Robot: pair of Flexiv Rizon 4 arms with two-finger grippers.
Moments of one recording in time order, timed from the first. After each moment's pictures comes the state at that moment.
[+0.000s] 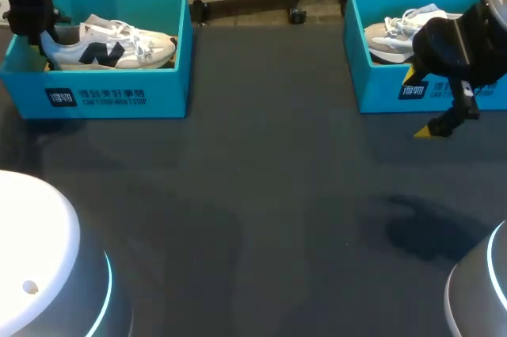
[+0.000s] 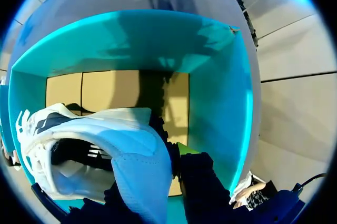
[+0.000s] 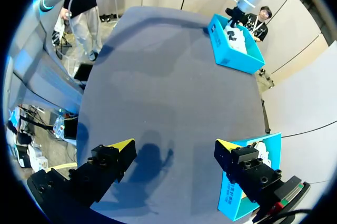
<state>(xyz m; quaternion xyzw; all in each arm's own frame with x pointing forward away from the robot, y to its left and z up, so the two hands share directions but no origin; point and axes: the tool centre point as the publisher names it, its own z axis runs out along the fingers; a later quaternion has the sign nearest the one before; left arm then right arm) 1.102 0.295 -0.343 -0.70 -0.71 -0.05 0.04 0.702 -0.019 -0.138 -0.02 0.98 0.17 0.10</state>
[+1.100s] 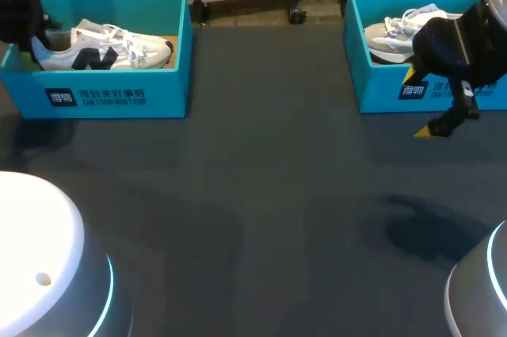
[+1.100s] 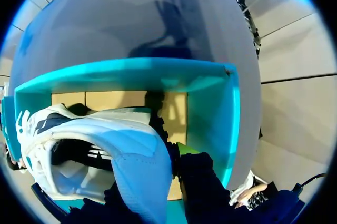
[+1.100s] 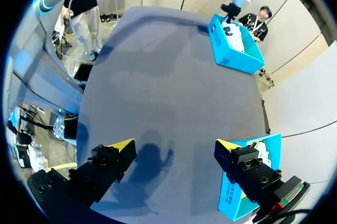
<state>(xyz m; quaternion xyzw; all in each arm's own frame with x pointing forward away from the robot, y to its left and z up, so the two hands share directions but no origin) 1.065 0.298 -0.332 -0.71 -0.71 -0.04 0.03 0.702 -0.019 -0.138 -0.02 0.98 0.17 0.10</state>
